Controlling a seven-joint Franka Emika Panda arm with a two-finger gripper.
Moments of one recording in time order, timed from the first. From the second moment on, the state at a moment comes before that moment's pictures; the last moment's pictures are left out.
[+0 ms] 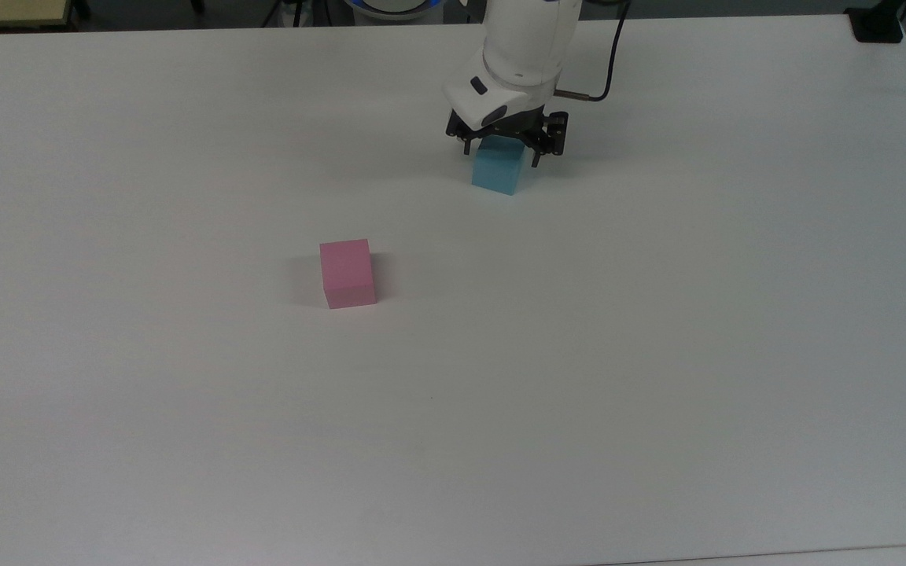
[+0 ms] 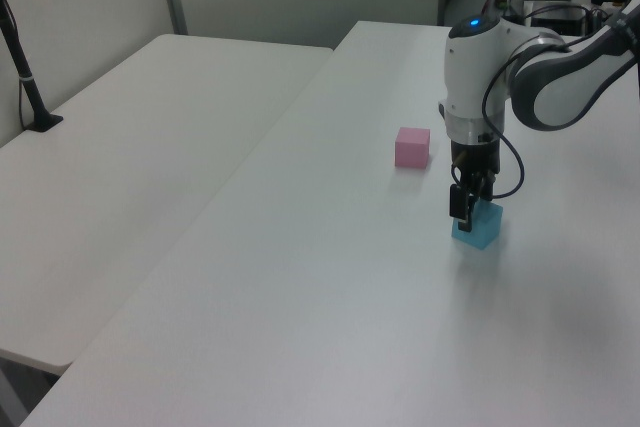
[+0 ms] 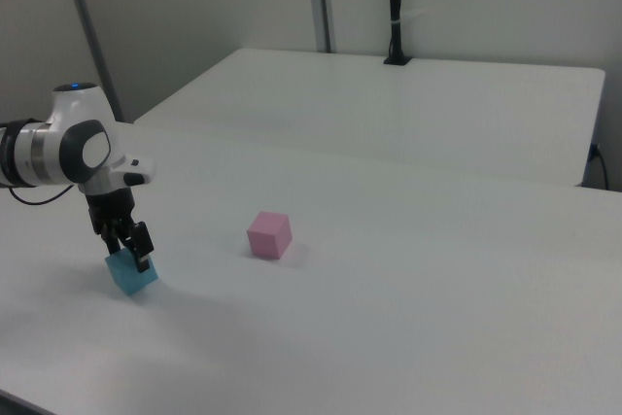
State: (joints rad) arm 0.07 0.12 0.28 -2.17 -0.06 2.21 0.55
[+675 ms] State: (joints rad) arm 0.07 0.15 0.28 -2.18 -0.09 2.24 0.55
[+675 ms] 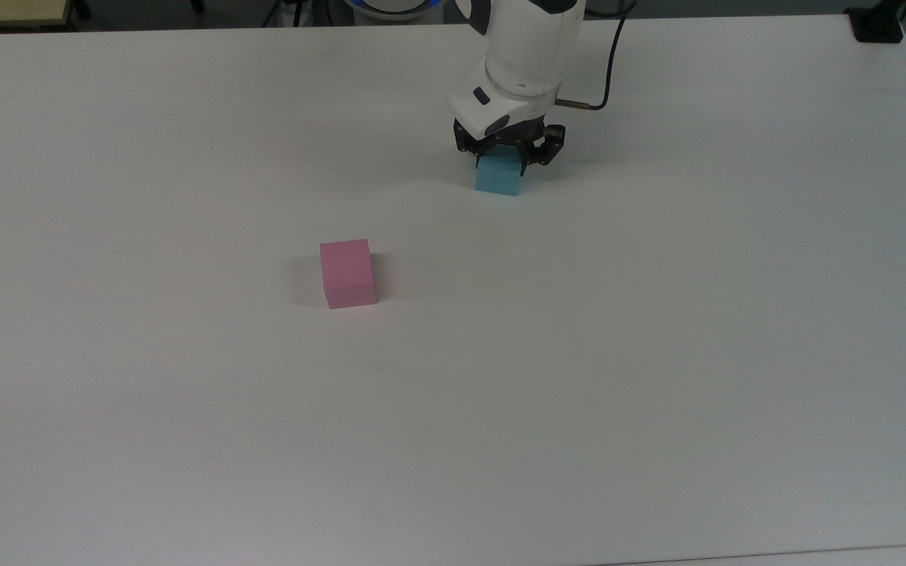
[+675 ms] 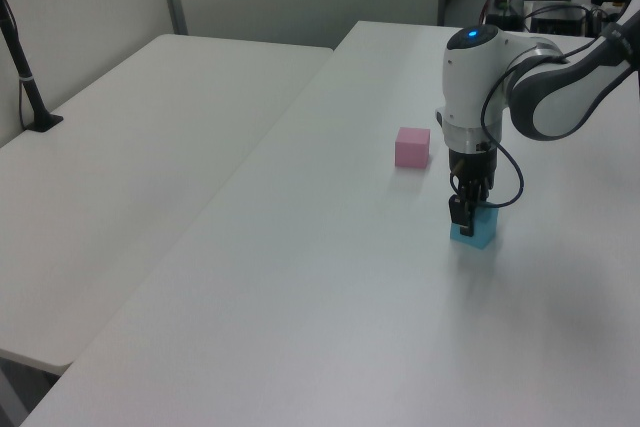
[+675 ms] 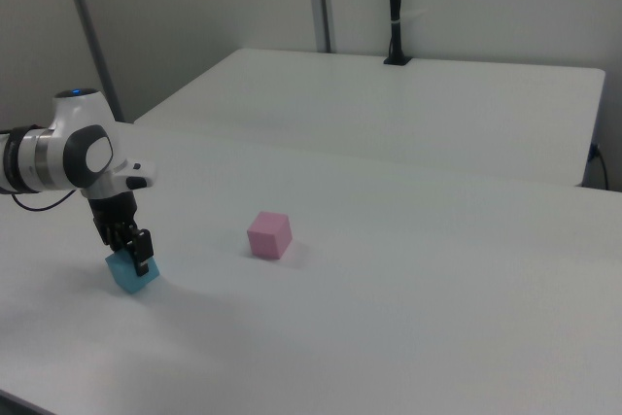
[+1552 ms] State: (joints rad) arm 0.07 0.10 0.07 -1.77 0.00 1.76 0.15
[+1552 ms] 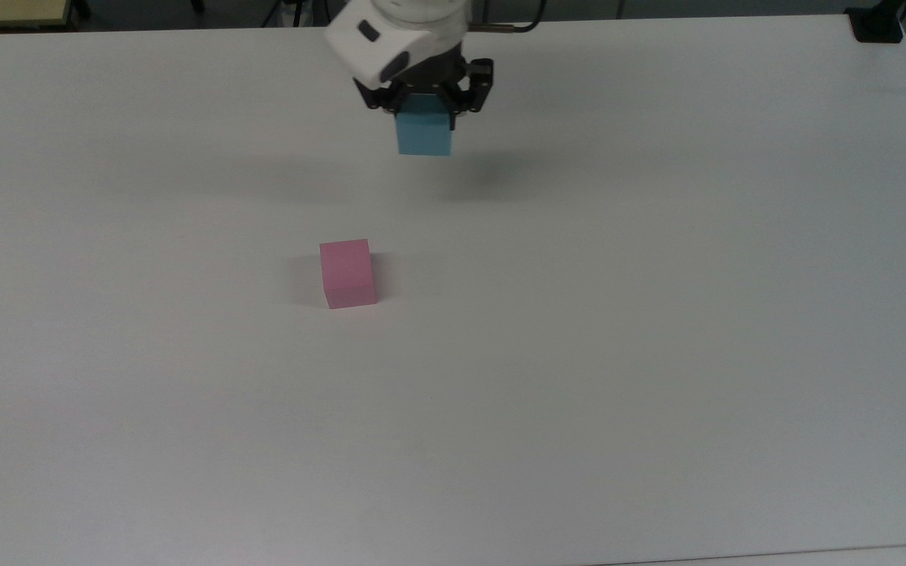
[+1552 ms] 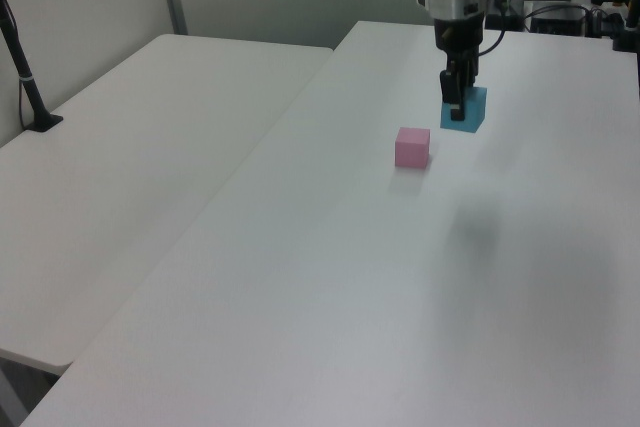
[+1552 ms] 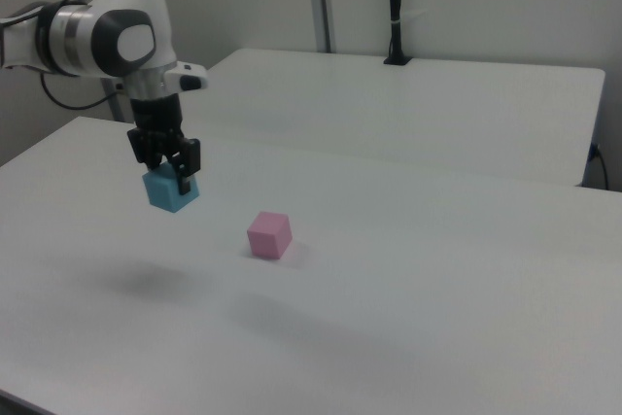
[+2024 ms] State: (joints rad) arm 0.07 0.23 -0.03 -1.62 0.00 1.84 0.04
